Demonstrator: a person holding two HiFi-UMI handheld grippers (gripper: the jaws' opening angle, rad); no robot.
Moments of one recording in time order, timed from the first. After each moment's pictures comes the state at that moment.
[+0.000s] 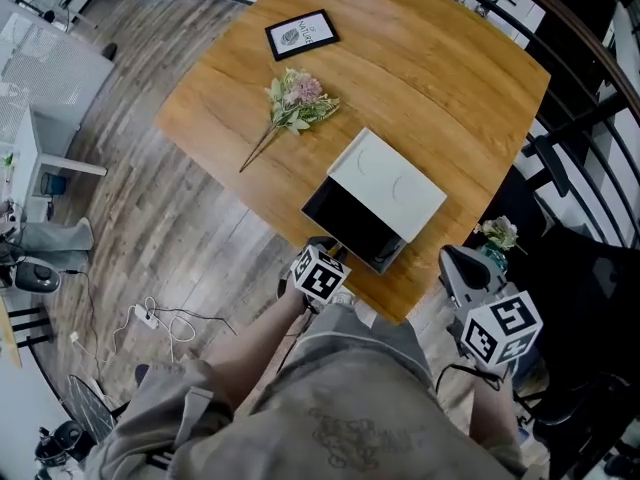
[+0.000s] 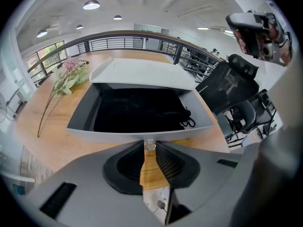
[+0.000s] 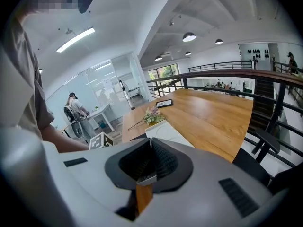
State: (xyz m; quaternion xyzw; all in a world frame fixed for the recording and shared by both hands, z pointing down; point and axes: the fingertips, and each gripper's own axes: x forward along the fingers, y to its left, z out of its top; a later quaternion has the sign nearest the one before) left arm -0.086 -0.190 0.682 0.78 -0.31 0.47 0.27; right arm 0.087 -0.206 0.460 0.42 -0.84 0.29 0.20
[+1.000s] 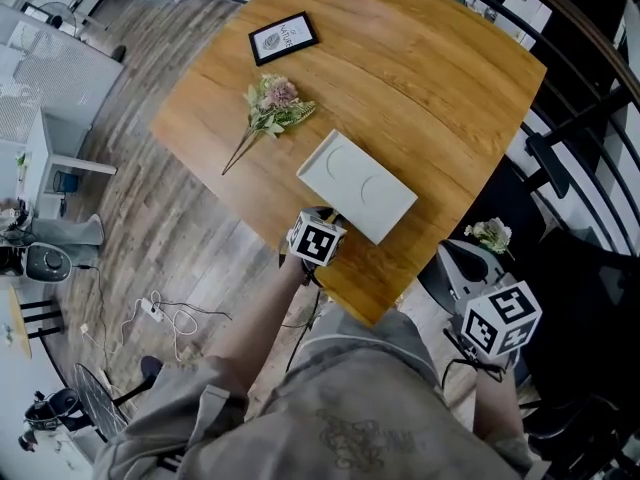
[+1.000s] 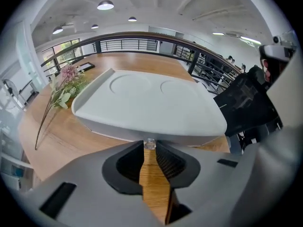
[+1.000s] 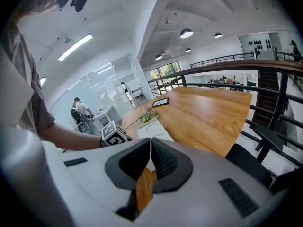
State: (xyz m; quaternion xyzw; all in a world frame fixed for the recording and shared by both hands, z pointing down) left arm -0.034 -0.276 0.681 0.75 -0.38 0.45 0.29; right arm 0.164 -0.229 0.481 0.39 -0.85 0.31 0.18
